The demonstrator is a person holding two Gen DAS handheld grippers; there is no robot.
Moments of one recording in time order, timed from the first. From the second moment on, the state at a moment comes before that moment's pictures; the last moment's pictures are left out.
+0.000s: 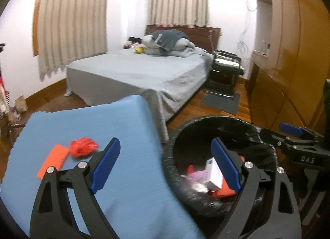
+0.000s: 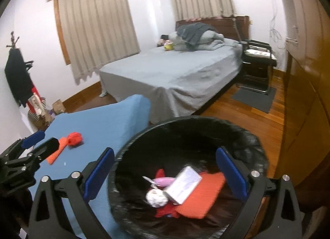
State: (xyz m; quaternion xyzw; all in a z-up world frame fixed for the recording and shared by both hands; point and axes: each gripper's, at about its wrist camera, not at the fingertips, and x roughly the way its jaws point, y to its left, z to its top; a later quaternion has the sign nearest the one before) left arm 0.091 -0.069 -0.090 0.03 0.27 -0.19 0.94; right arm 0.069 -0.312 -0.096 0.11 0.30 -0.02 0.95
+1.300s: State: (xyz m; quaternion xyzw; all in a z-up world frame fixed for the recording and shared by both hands) left arm 0.221 0.151 -0.202 -0.03 0.40 0.04 0.92; right arm 0.238 -0.111 -0.164 0.06 0.36 0.10 0.93
